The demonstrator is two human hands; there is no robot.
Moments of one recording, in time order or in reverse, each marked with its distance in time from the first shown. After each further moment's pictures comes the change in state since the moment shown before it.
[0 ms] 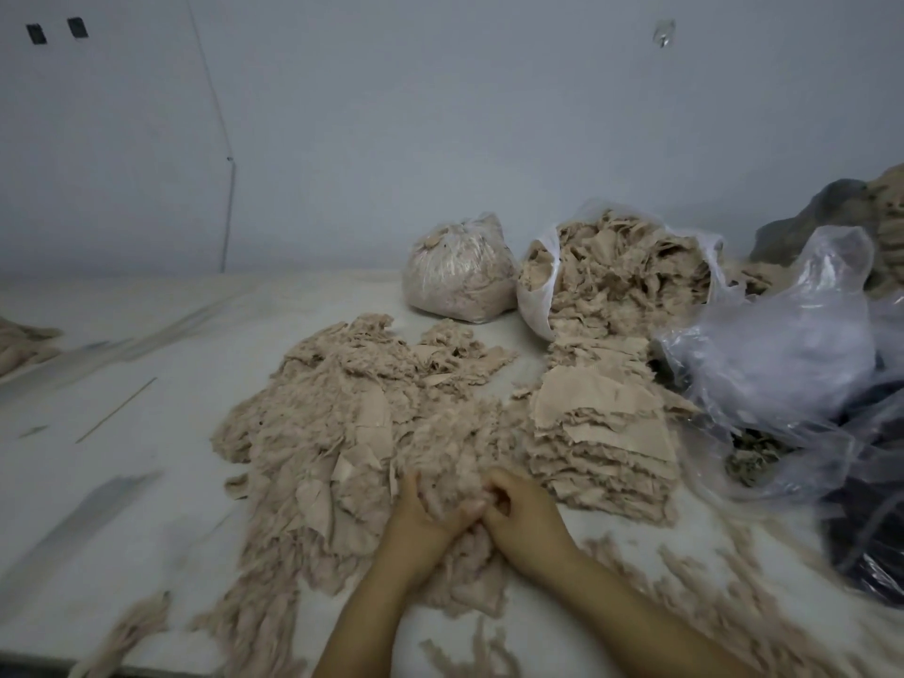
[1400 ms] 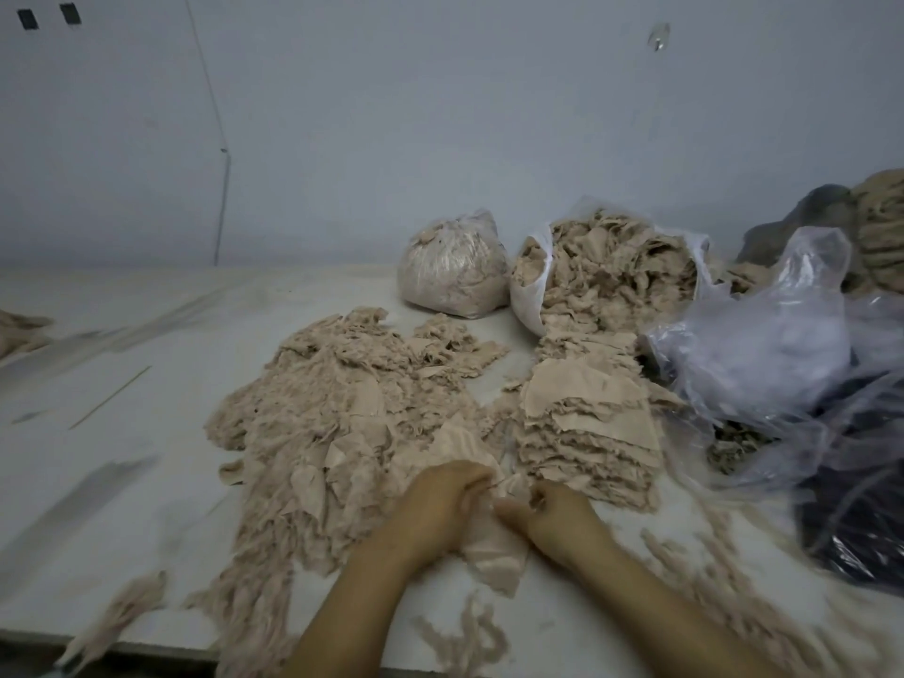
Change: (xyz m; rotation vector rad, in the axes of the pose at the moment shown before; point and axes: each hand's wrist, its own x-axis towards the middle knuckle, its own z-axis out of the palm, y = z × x) left_hand 0.002 0.019 0.006 0.606 -0.171 0.624; right_hand -0.022 0.014 -0.034 -0.171 -0.091 0.408
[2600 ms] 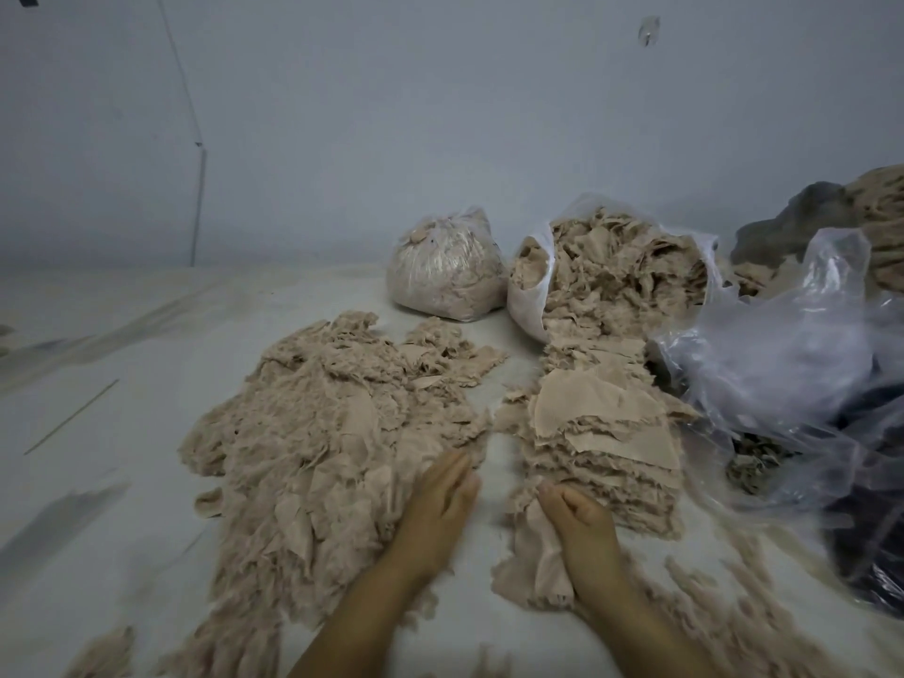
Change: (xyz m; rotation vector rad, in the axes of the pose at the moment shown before) left_hand 0.024 -0.041 0.026 -0.316 -0.006 -0.232; right_hand 0.018 0.007 0.027 1.019 0.282 -0.158
